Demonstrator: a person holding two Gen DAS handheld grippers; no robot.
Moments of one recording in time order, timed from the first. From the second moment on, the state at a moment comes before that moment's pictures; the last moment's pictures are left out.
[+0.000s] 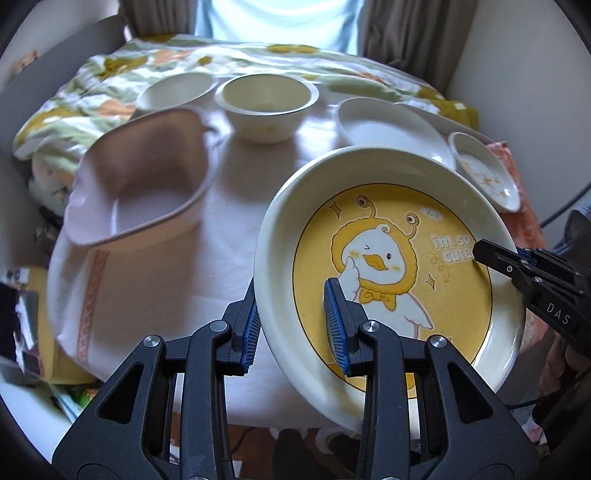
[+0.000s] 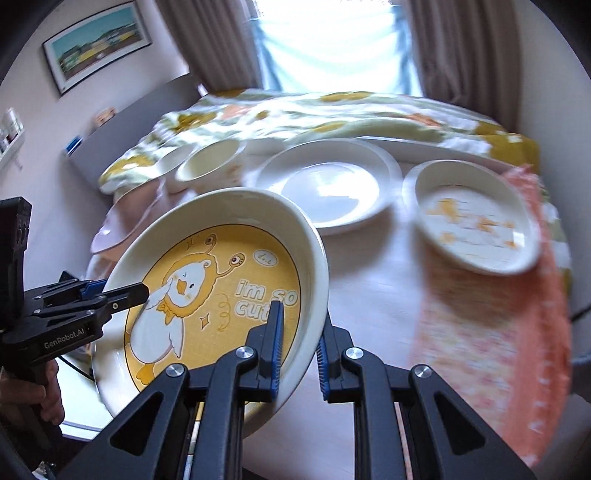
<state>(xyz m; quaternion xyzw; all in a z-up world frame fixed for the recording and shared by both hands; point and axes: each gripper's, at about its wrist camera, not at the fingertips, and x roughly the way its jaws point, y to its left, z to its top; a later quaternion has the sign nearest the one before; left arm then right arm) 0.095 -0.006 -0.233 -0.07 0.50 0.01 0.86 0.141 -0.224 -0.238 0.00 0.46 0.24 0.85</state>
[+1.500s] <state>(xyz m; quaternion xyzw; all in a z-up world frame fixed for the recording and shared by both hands) 0.103 0.039 -0.263 -0.04 0.49 -0.02 0.87 0.146 -0.163 -0.276 0.01 0.50 0.18 0.85</state>
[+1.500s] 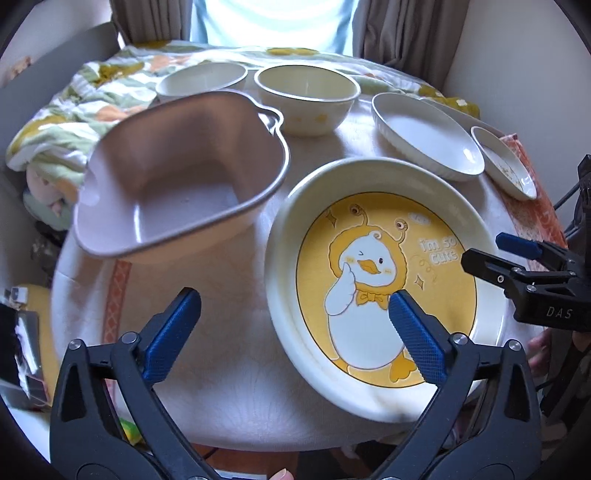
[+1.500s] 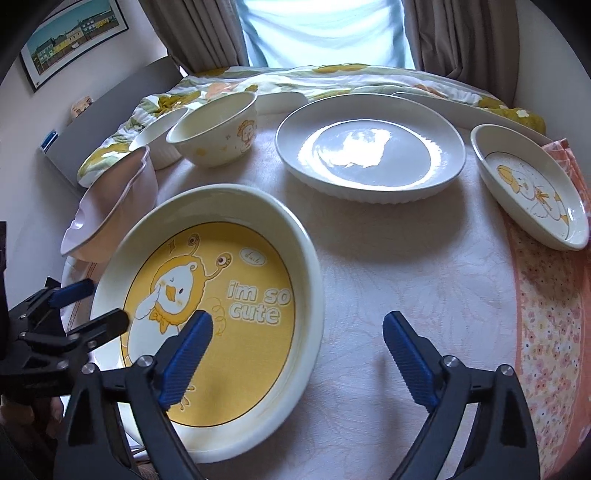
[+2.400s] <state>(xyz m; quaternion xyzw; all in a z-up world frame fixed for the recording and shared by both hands) 0.210 -0.025 -0.163 -0.14 0.48 -0.08 0.86 0.284 -0.268 -0.150 -0.07 0.47 0.19 0.86</state>
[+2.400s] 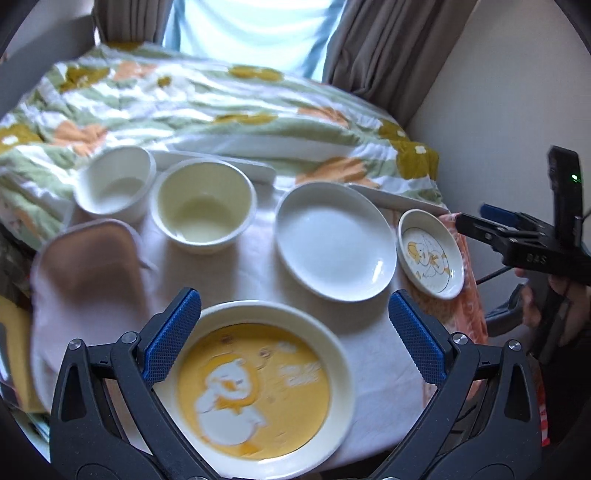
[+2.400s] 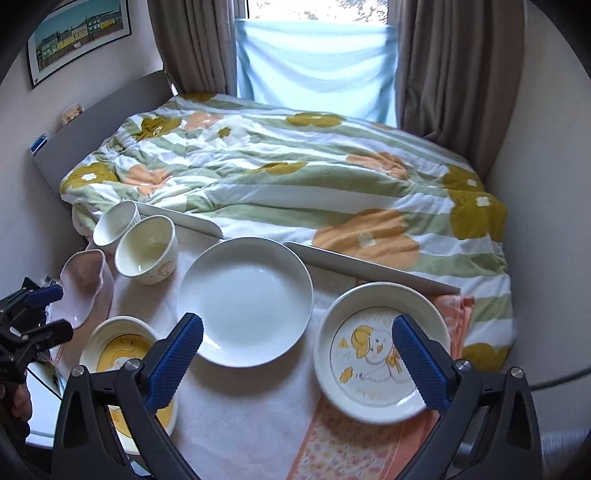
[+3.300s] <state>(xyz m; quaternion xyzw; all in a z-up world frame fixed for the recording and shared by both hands) 0.290 -0.050 -0.286 -0.18 0.57 -0.03 0.80 0.393 -0.248 -0.288 -0.13 0.58 0.42 0.69</state>
